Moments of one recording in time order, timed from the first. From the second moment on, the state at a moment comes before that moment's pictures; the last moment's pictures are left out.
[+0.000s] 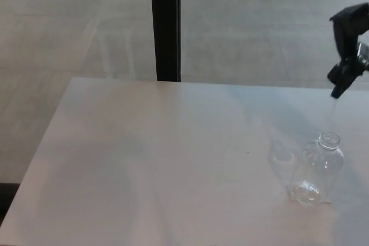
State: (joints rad) left_arm 0.61 0.49 0.47 0.36 -0.26 -0.05 -0.41; right_arm -0.86 -1.00 0.20 0.28 -0.61 -0.51 0.26
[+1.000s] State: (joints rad) left_arm 0.59 0.50 0.47 0.40 -0.26 -0.06 -0.42; right_arm -0.59 -0.99 0.04 0.52 -0.59 -0.48 0.14
